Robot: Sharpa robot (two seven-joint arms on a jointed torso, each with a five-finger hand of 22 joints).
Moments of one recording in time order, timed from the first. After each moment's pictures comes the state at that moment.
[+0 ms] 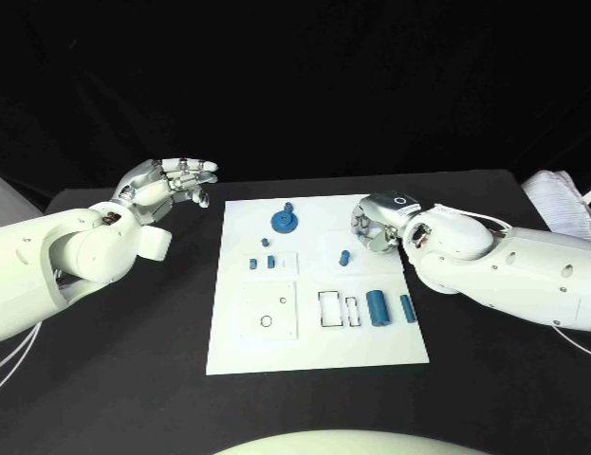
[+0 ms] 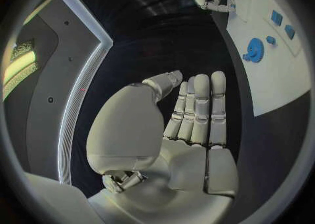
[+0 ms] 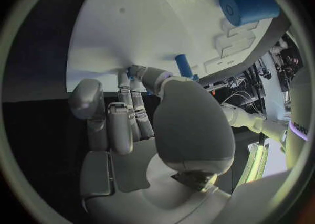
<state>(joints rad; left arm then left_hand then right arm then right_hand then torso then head) 1.22 -0.95 -0.04 1.41 -0.05 -0.11 0.40 1.34 -0.16 0.57 -0.02 0.19 0.86 0.19 0.29 0.33 0.91 0.12 0.58 0.24 1.02 0.05 1.12 0.53 0.18 0.88 0.15 0.98 0.78 1.24 -0.74 -0.16 1.40 -1.68 -0.35 -0.24 1.34 -0.20 0.68 -0.01 0.21 1.07 0.12 0.30 0.40 1.22 0.07 0.16 0.12 1.47 -0.02 1.44 1.31 0.12 1.39 0.07 0.95 1.27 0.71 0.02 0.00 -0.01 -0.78</state>
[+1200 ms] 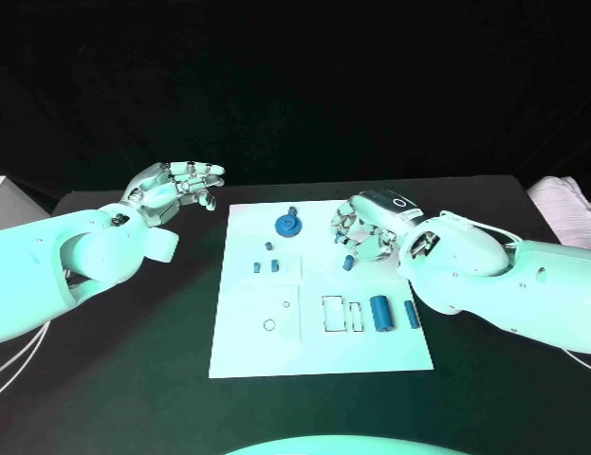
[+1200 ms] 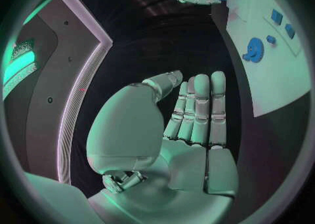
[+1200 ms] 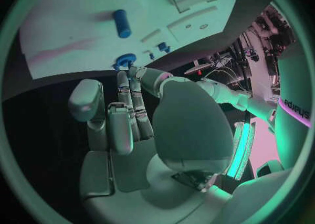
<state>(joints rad) 1.22 -0.94 -0.04 1.40 -0.05 -0.11 0.40 1.34 -0.16 0.57 -0.02 0.19 0.86 0.19 0.29 0.33 0.90 0.12 0.58 0.24 1.02 0.05 1.12 0.53 0.18 0.88 0.15 0.98 0.77 1.25 -0.80 -0.14 1.65 -1.61 -0.47 -0.23 1.34 -0.19 0.68 -0.02 0.20 1.08 0.12 0.30 0.40 1.22 0.07 0.15 0.12 1.47 -0.02 1.44 1.31 0.12 1.40 0.07 0.96 1.28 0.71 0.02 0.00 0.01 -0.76</state>
